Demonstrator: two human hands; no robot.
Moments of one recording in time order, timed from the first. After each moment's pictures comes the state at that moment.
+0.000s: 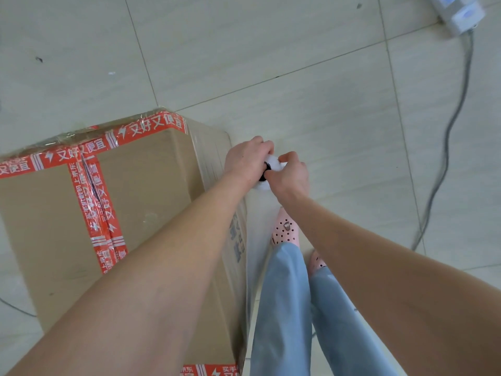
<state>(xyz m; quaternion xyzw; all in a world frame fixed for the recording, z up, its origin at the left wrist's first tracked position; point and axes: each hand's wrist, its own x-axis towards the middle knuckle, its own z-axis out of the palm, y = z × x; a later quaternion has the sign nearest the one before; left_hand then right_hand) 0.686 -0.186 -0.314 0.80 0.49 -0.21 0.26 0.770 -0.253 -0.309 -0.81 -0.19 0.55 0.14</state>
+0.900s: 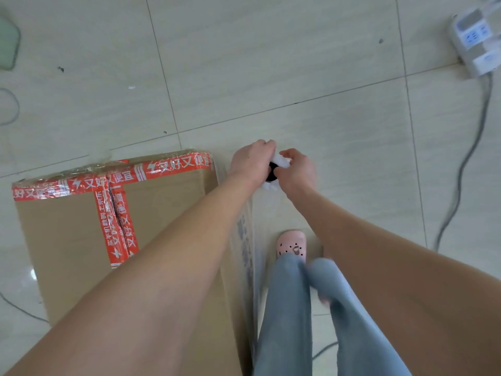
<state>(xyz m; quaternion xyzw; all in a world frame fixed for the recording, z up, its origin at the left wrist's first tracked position) 0.673 -0.104 -0.307 0.77 0.53 -0.20 0.29 0.767 -0.157 -0.312 -0.80 -0.24 0.54 0.14</state>
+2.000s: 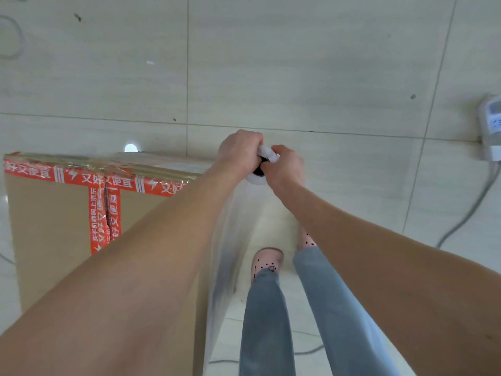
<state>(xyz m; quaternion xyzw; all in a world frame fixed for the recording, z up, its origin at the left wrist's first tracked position) 0.665 0.002 -0.304 0.62 0.68 -0.23 0.31 0.759 -0.040 -0.311 -0.74 -0.35 0.56 0.05</state>
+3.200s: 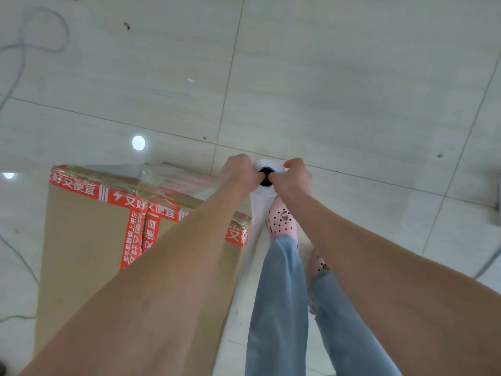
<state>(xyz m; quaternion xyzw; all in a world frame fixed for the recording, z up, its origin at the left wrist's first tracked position) 0.573 0.039 -0.302 0.45 0.79 -0.16 0.39 0.684 0.037 -0.310 -0.75 -0.36 0.55 -0.01</state>
